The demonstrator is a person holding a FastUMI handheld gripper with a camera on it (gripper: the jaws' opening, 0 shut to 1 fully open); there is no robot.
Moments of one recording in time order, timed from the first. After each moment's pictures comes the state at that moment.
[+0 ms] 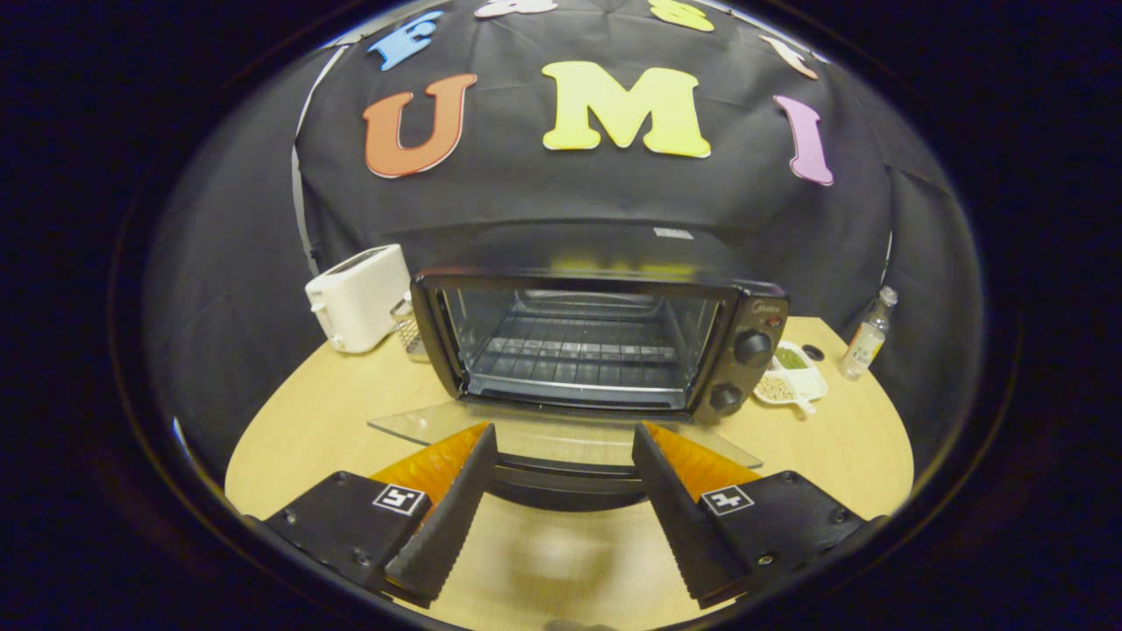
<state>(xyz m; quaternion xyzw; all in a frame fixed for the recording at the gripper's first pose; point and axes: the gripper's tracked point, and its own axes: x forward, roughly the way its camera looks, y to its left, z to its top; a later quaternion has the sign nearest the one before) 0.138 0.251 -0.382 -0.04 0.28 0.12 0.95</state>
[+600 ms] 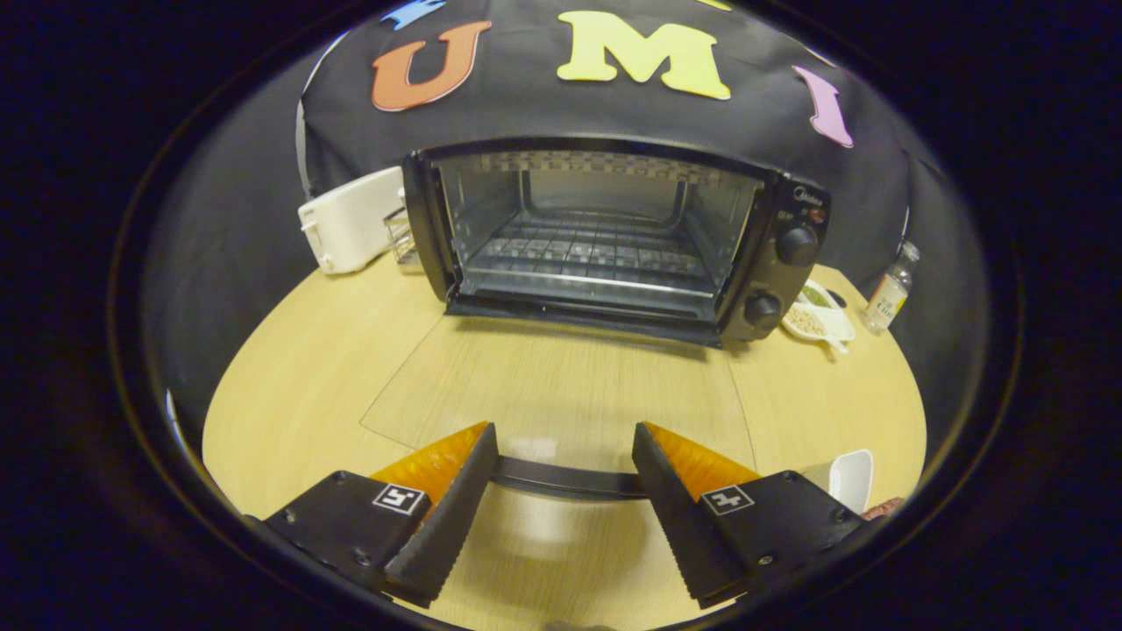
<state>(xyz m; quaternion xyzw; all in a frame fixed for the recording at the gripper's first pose) 0.121 0.243 -0.468 -0.07 0.36 0.12 0.92</state>
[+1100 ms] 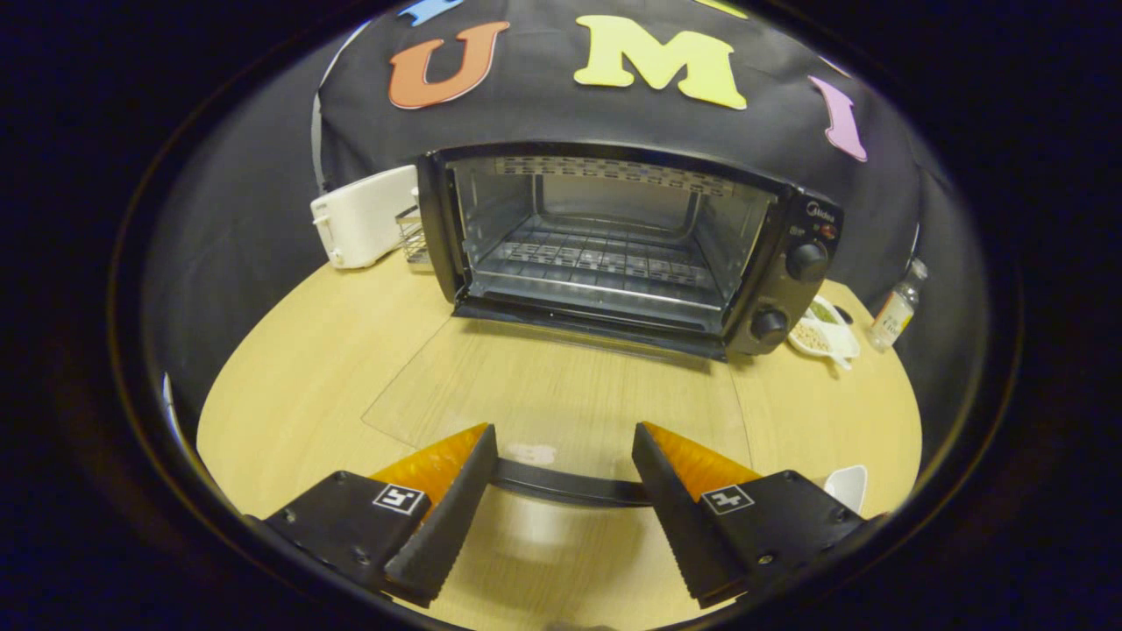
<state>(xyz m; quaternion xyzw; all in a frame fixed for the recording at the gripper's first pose) 0.126 0.241 -0.448 -0.10 0.34 0.15 0.92</state>
